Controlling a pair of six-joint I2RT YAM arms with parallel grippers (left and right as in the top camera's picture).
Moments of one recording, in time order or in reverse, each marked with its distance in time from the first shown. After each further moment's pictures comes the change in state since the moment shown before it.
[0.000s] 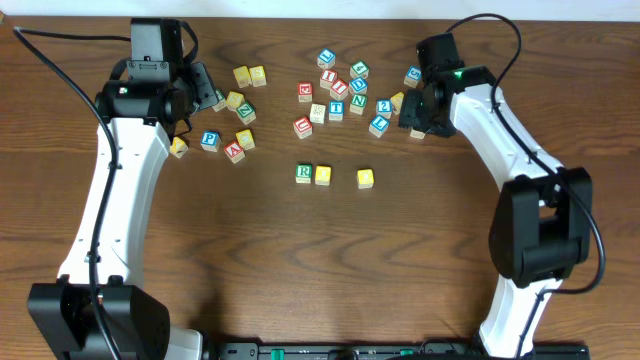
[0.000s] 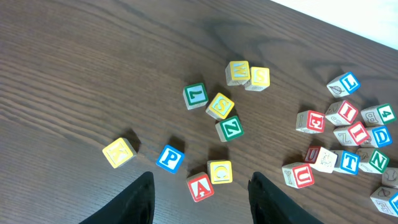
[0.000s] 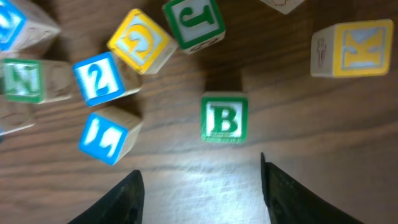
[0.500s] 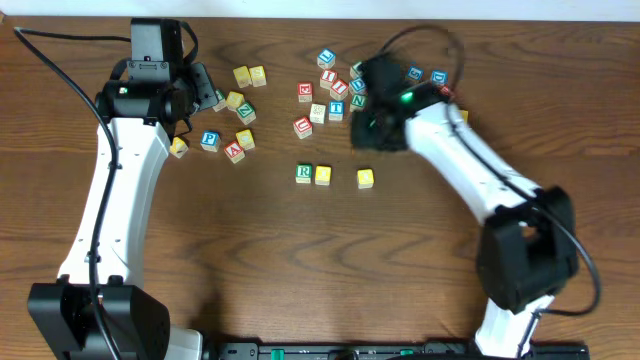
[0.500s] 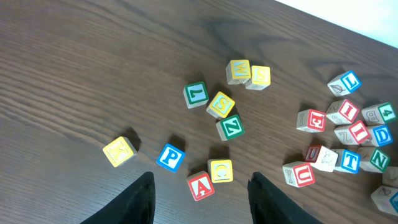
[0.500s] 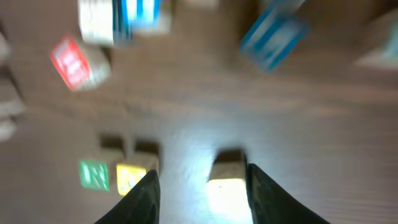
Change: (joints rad) left arm 0.000 0.000 0.000 -0.004 0.000 0.000; right arm 0.210 -0.098 -0.026 -0.021 -0.096 0.056
